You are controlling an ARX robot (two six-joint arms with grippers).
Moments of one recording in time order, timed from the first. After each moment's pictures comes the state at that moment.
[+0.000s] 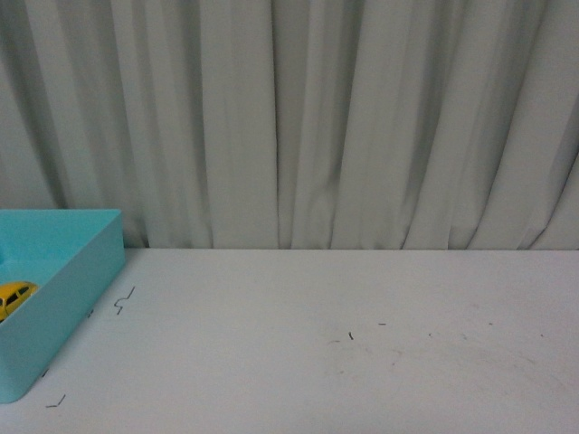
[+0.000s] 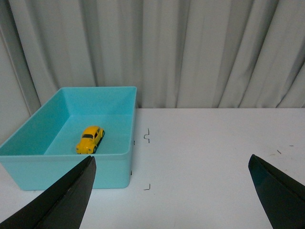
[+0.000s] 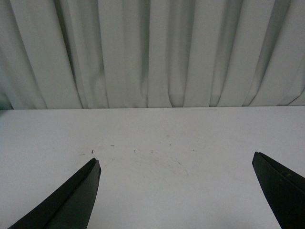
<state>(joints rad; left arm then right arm) 0.00 0.01 0.01 0.00 0.00 0.00 0.00 0.00 0.01 0.00 0.00 -0.01</state>
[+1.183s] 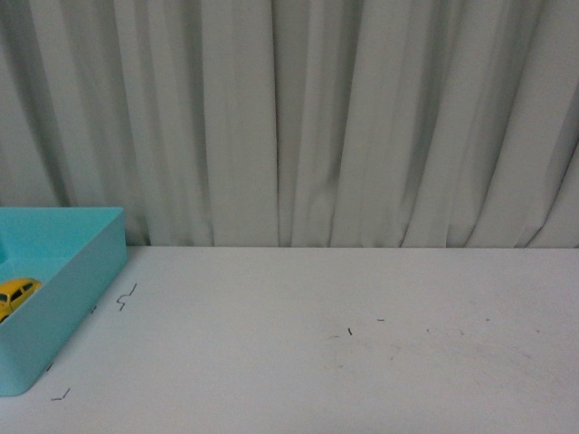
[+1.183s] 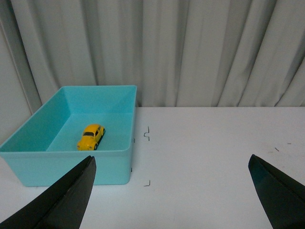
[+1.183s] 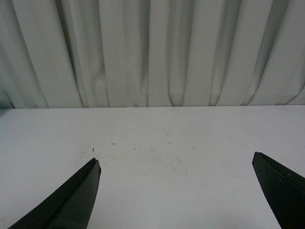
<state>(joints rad) 0.00 0.01 0.01 0.00 0.00 0.00 0.00 0.00 0.01 0.00 0.00 -0.01</state>
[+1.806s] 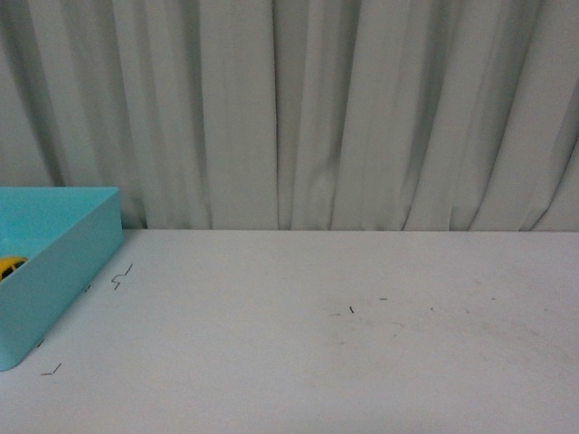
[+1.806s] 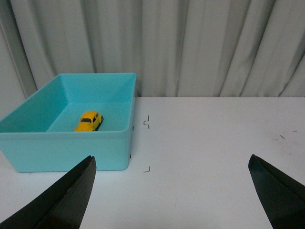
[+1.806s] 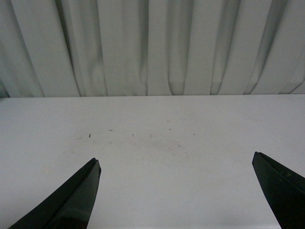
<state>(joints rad) 0.00 0.01 0.01 0.00 0.00 0.00 0.00 0.00 0.01 0.00 0.00 -0.01</state>
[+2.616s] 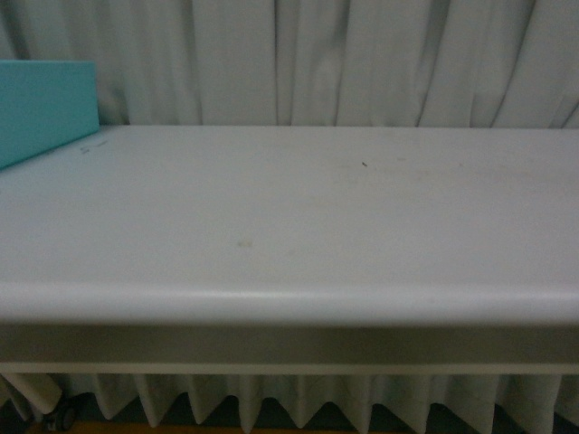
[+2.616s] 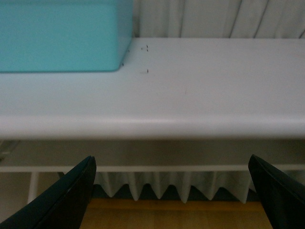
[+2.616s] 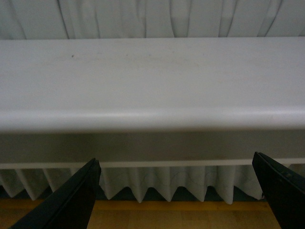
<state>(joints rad) 0.00 0.01 0.01 0.00 0.00 0.00 0.00 0.00 0.01 0.00 0.00 -0.01</state>
